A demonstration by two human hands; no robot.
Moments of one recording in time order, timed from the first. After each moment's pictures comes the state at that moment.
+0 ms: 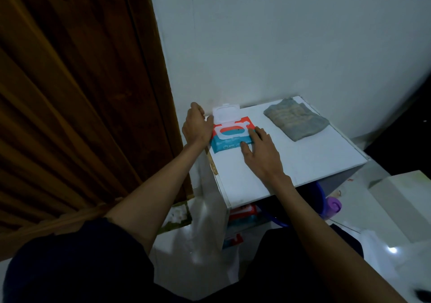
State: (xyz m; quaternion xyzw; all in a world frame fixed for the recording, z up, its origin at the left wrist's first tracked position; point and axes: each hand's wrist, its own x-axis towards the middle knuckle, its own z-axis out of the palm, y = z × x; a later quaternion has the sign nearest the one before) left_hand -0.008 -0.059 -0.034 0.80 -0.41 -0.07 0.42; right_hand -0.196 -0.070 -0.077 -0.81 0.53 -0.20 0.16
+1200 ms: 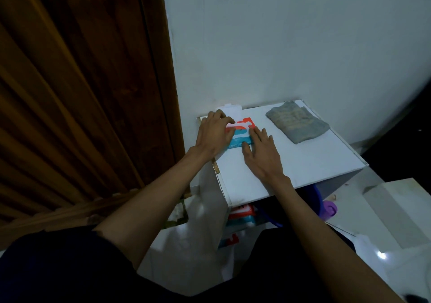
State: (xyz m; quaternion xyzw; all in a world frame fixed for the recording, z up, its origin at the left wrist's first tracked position) left_hand -0.027 -0.045 -0.043 0.71 -0.63 -0.02 0.30; right_hand -0.196 -0.066 -0.073 -0.83 0.50 -0.20 0.12
